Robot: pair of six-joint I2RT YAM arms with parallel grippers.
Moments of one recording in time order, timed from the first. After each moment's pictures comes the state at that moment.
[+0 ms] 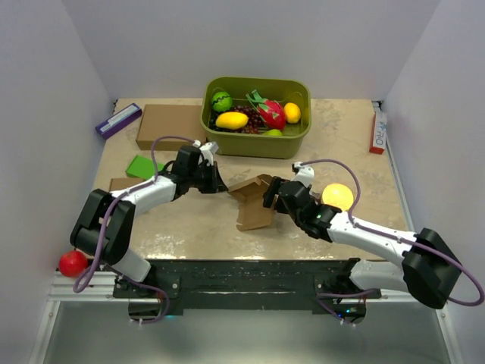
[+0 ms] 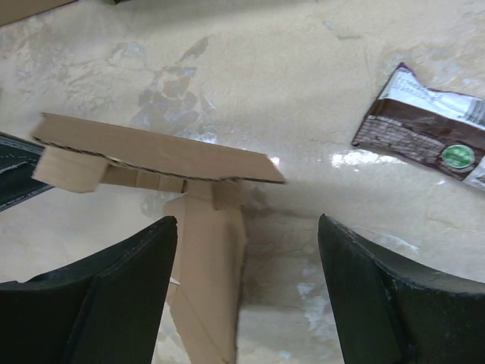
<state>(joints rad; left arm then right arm) -0.42 1.57 0.84 -0.03 0.42 -0.46 0.84 1.21 0.62 -0.04 0.49 0.82</state>
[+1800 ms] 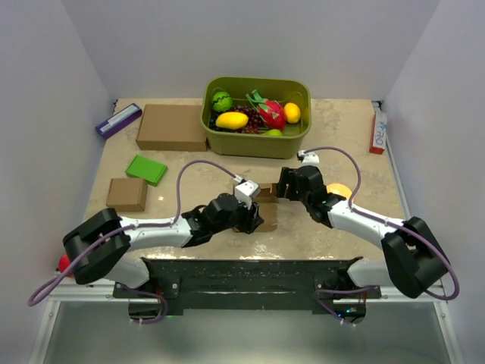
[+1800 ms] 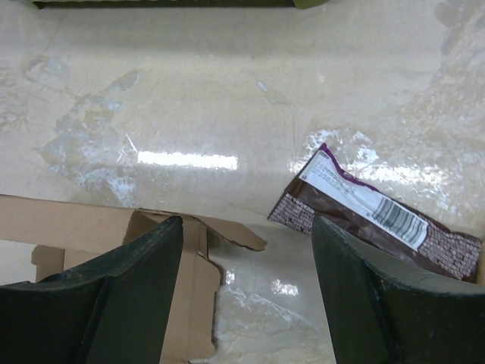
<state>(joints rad) -1.01 1.42 0.60 0.35 -0.04 -0.38 0.55 1.31 0.60 0.11 0.25 0.48</state>
